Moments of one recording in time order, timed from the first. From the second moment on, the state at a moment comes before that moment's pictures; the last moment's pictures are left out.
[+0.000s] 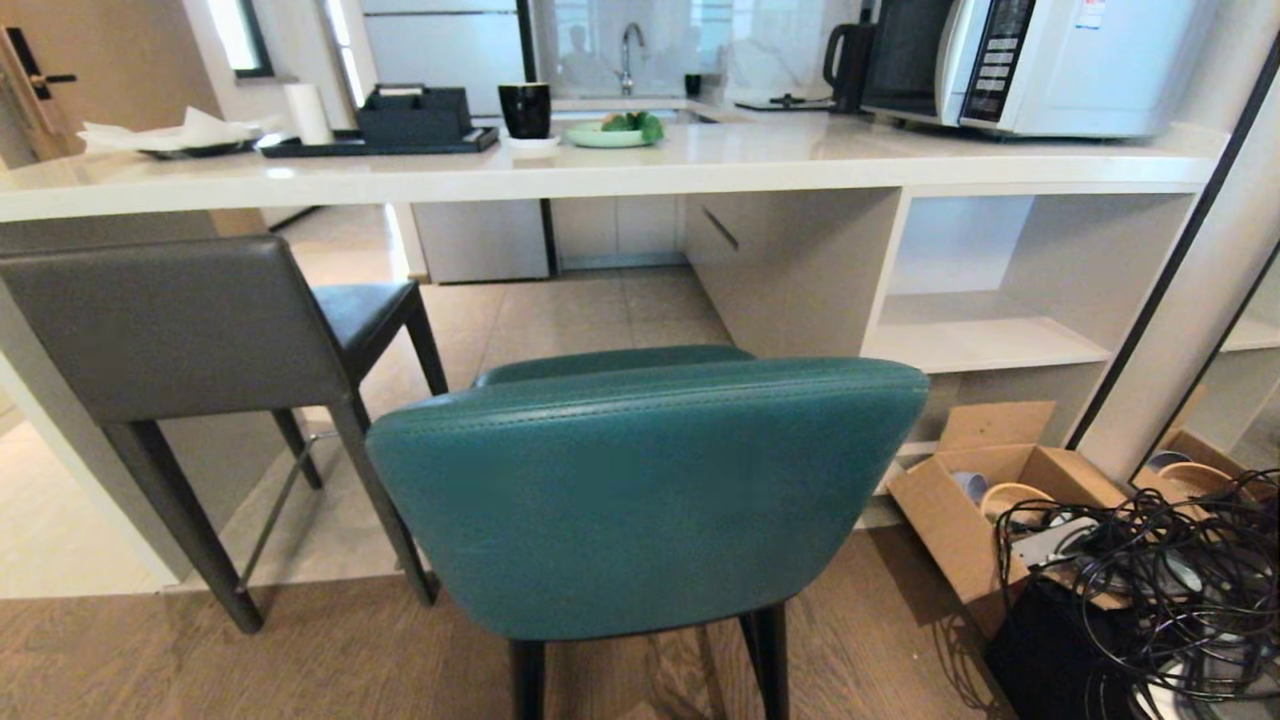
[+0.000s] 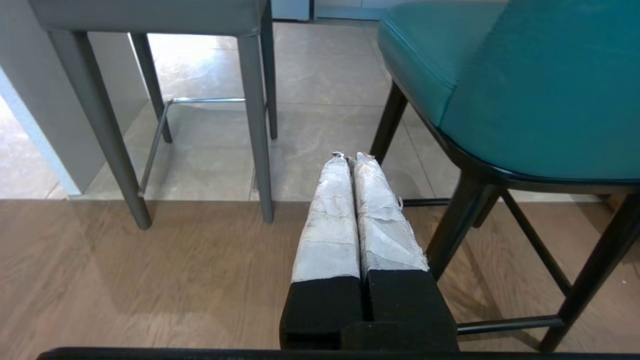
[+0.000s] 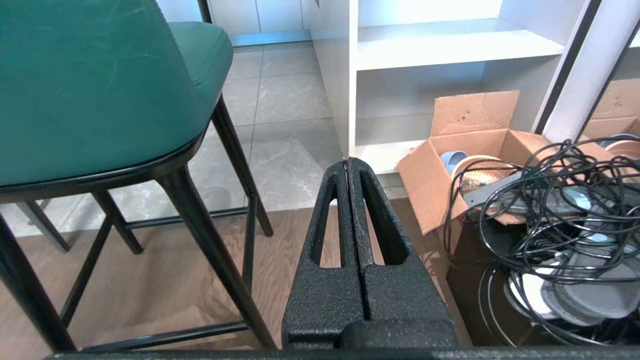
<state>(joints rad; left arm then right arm) -0.01 0.00 0.00 -0.01 0.02 -0.05 -0.01 0.00 0.00 -0.07 0.03 0.02</state>
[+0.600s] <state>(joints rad) 0.00 0.11 -0.09 -0.03 0.05 -0.08 -0.01 0.09 -0.11 -0.03 0.04 0.10</state>
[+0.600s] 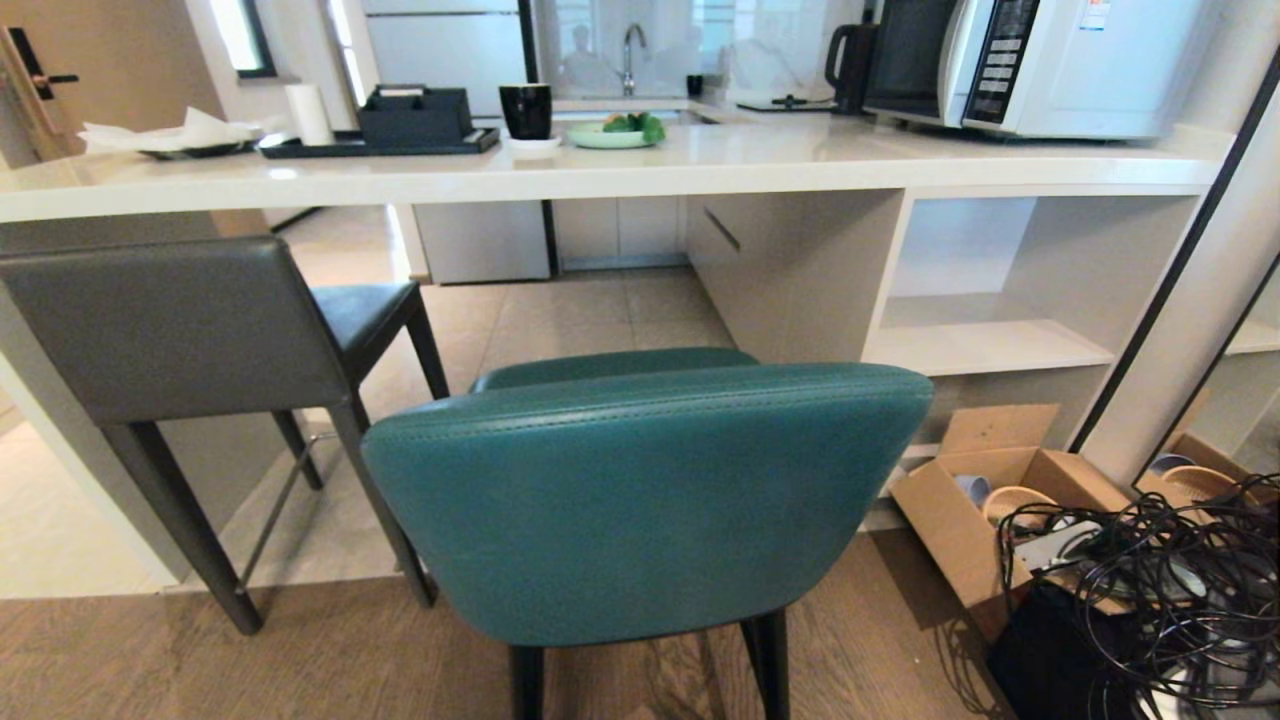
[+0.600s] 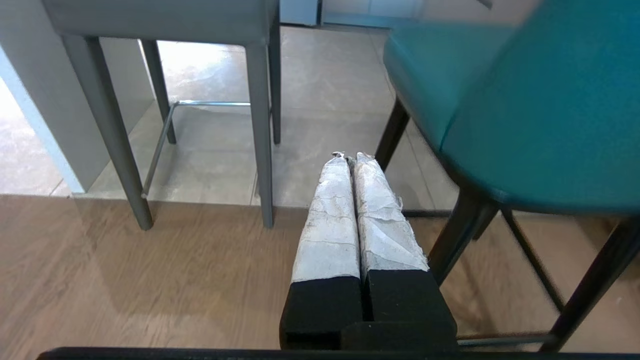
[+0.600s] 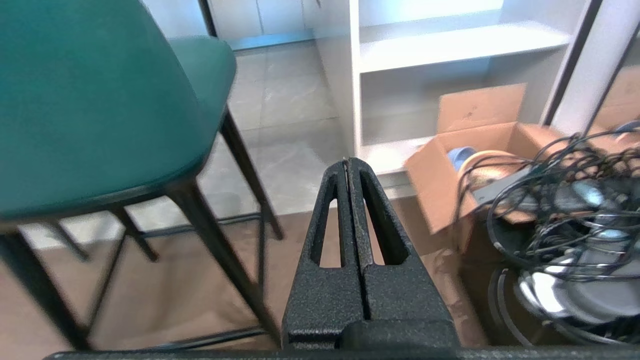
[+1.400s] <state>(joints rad) -0.25 1.20 -0.30 -0.83 0.16 -0.12 0.17 1.46 -0.43 -1.00 0.07 0.18</state>
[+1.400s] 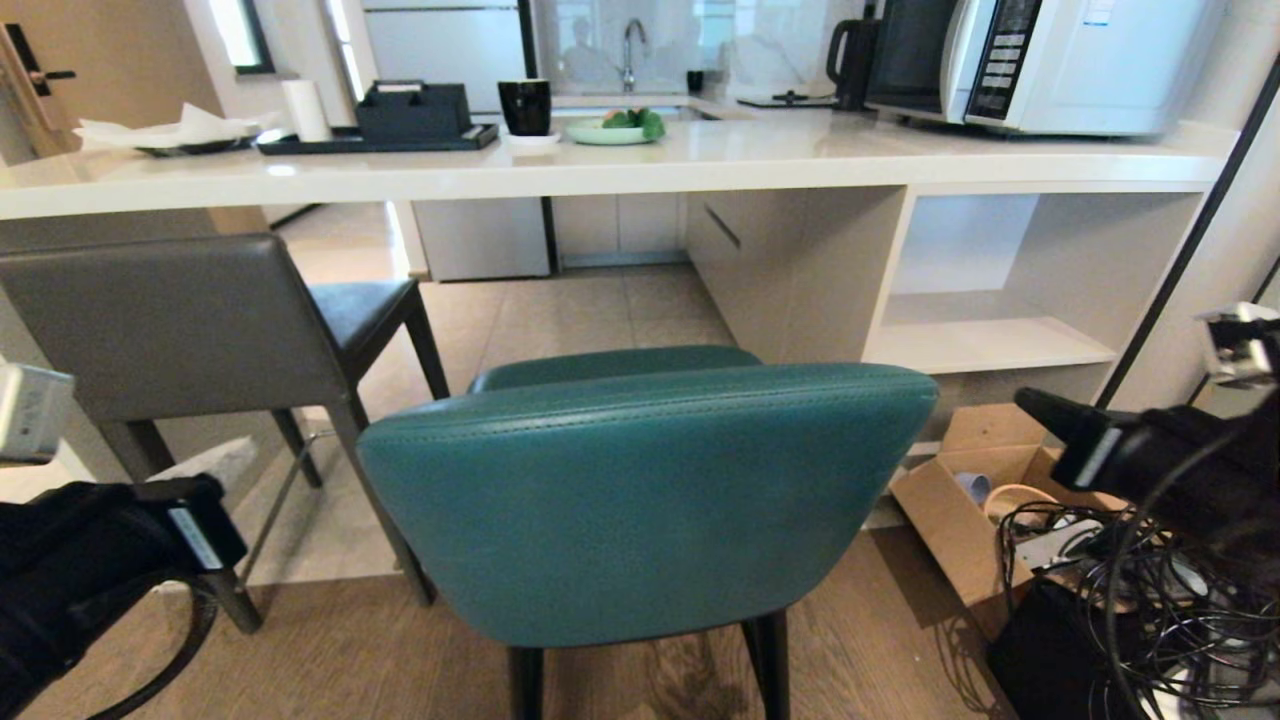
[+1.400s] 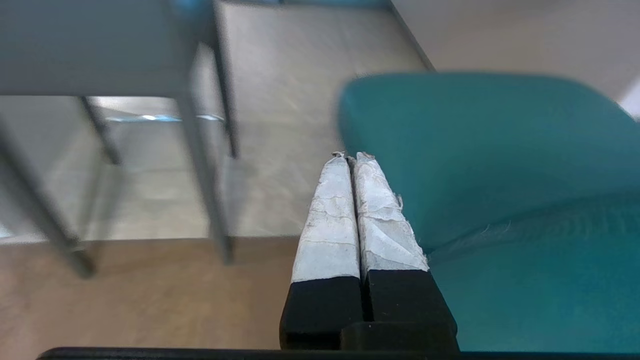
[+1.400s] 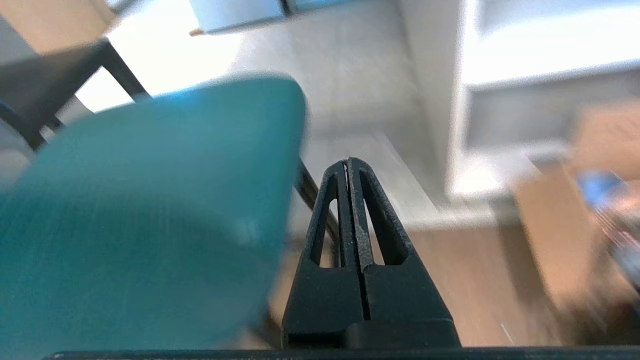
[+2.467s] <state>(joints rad) -0.45 1.78 -0.46 -1.21 0.26 -0.13 0.28 2.03 -0.70 -1.33 0.03 0.18</state>
